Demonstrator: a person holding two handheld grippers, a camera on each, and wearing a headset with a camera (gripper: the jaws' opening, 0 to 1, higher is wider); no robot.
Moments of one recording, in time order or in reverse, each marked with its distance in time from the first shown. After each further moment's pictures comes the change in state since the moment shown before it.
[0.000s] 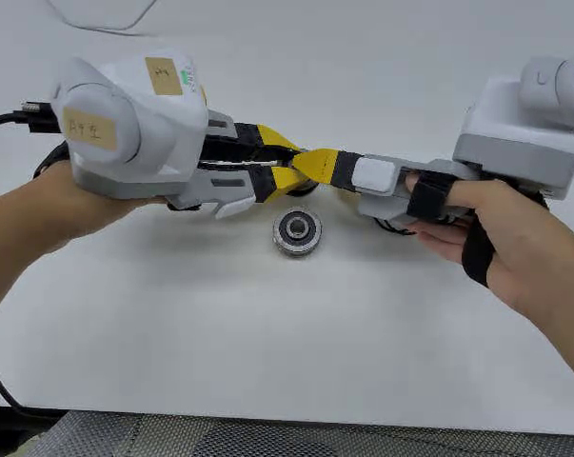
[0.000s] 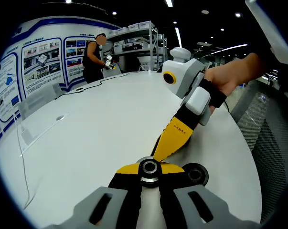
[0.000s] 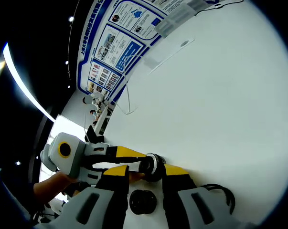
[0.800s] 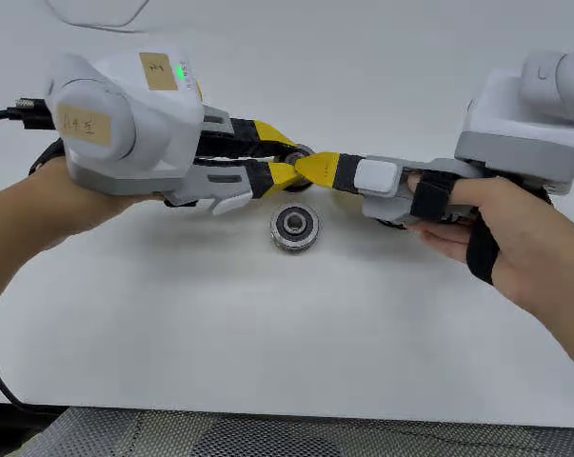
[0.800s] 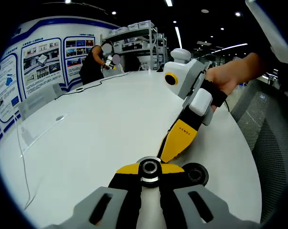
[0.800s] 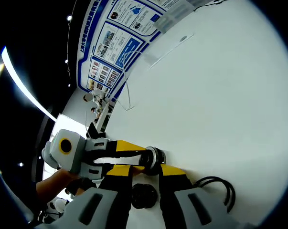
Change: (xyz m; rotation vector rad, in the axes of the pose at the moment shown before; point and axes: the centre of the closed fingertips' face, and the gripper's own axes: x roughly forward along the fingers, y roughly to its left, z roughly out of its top) left arm -0.001 0.000 0.000 0.002 0.005 0.003; right arm -0.003 -0.001 -0.010 0.029 0.038 0.018
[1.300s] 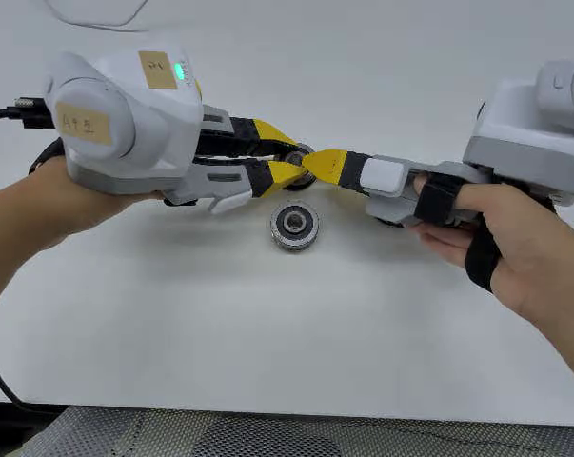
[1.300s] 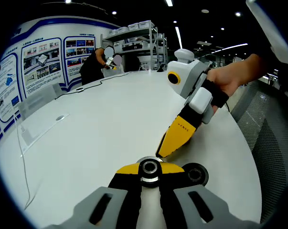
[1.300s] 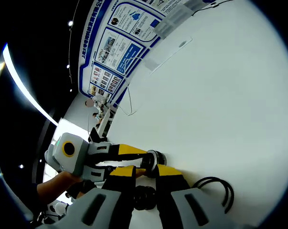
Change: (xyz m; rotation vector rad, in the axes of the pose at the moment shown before) left arm 0.000 0.001 0.000 0.000 0.000 0.001; right arm -0.004 0.000 0.007 0.000 -0.050 0.013
